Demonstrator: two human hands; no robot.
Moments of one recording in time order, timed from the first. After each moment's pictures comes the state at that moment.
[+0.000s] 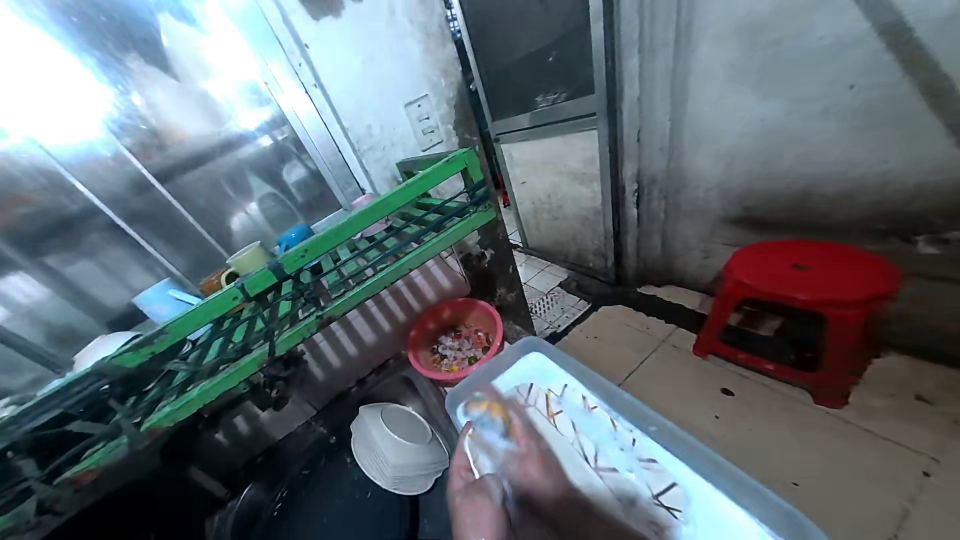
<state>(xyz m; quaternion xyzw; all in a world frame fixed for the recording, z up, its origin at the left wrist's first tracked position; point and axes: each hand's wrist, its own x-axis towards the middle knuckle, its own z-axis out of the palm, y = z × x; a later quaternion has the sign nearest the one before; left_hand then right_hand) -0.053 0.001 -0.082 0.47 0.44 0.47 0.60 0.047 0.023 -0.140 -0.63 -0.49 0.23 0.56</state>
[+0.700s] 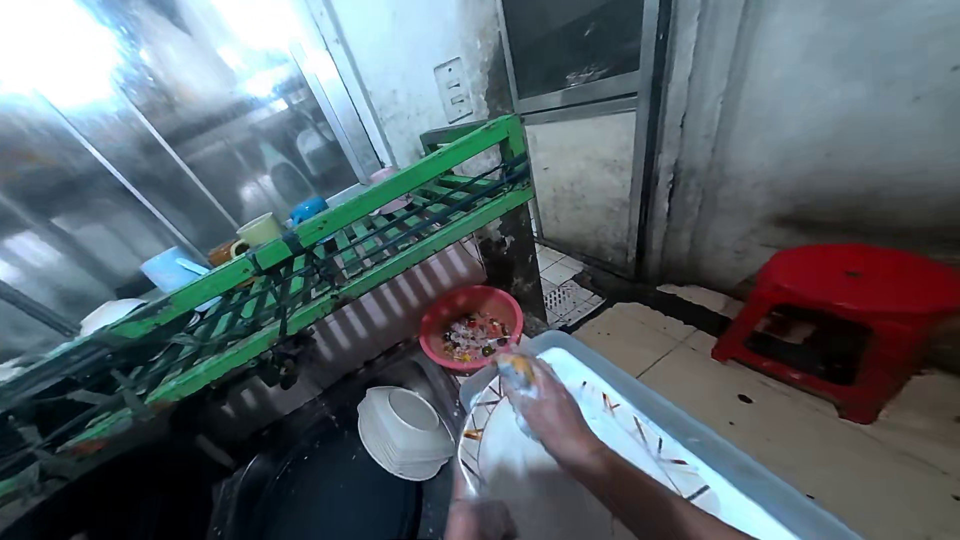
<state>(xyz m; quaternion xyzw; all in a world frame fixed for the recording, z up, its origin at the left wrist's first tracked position) -0.092 0.006 -0.072 0.45 0.46 0.38 0.67 0.076 0.070 -0.134 -0.68 -0.49 0.24 0.48</state>
